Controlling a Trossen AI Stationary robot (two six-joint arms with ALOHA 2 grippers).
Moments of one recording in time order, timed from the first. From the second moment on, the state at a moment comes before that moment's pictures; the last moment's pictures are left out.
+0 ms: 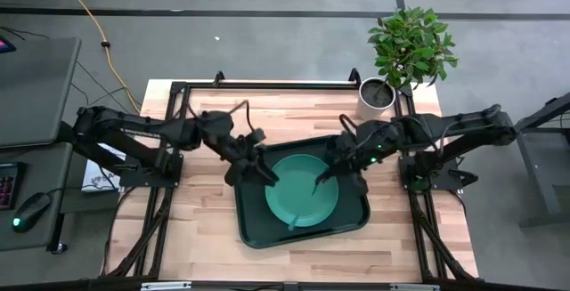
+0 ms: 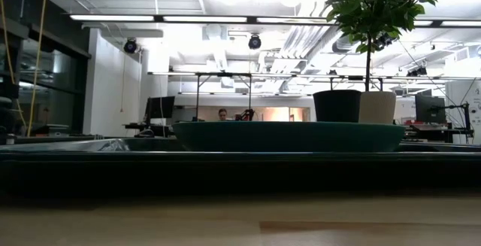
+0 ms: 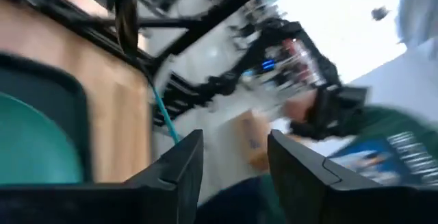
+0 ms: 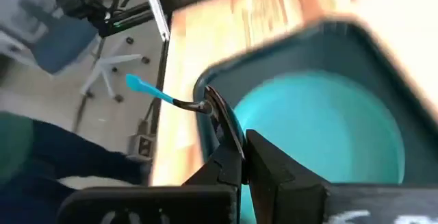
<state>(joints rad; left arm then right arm) 0.04 1.29 1.06 0.05 0.51 -0.81 0.18 1.22 1.26 -0.69 -0.13 0.41</state>
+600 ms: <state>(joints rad) -0.11 1.57 1.38 -0.51 0.09 -0.53 0.17 1.32 1.26 -0.71 0.02 0.59</state>
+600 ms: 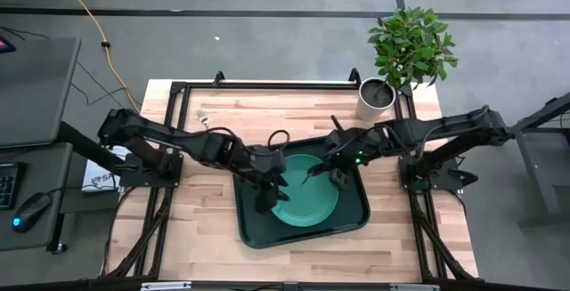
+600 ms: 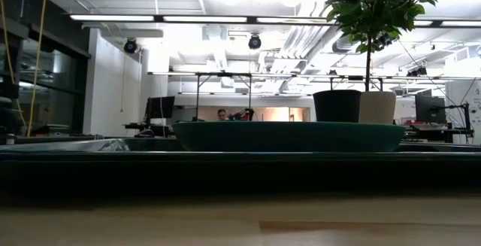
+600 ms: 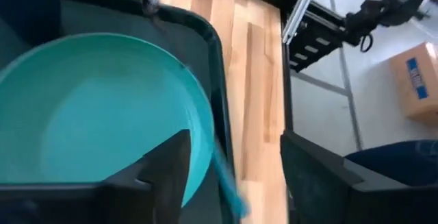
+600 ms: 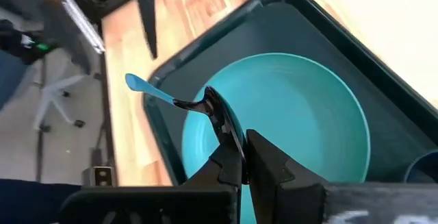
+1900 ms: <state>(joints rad) -0.09 1.65 1.38 -0.55 0.15 -0.62 0.17 1.34 1.26 -0.67 0.09 0.51</state>
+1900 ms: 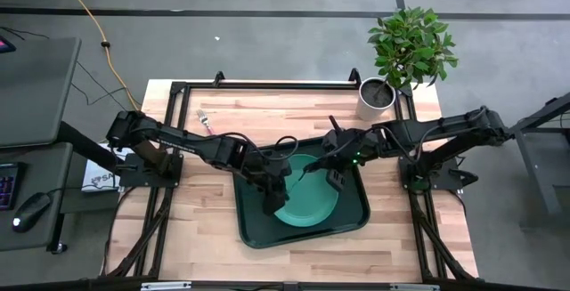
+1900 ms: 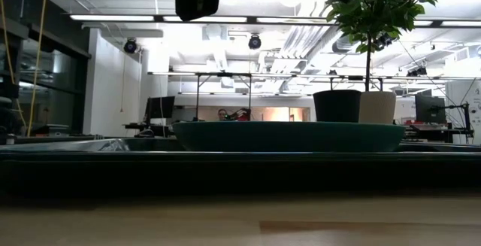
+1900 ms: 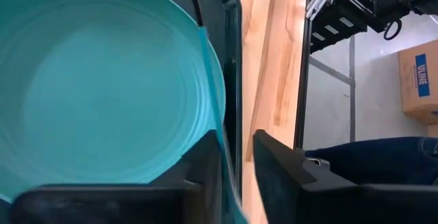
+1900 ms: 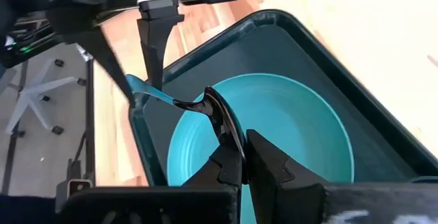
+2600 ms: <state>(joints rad) -0.08 1.65 1.38 -0.64 0.15 -0.56 0.17 1.34 1.26 -0.62 0.07 0.50</state>
